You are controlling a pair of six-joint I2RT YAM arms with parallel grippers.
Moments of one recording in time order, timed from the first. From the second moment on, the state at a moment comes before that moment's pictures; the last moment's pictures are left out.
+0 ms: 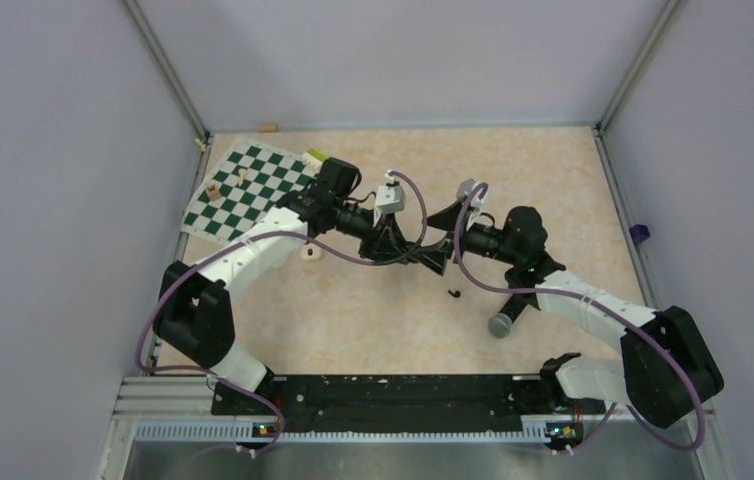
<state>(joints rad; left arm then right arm) -0.54 1.56 1.24 -0.48 1.12 0.51 0.49 1.22 0.58 0.65 -0.71 0.17</state>
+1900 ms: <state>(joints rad) -0.64 1.54 1.30 -0.68 0.89 0.71 0.44 1.23 0.70 0.34 -0.92 -0.10</state>
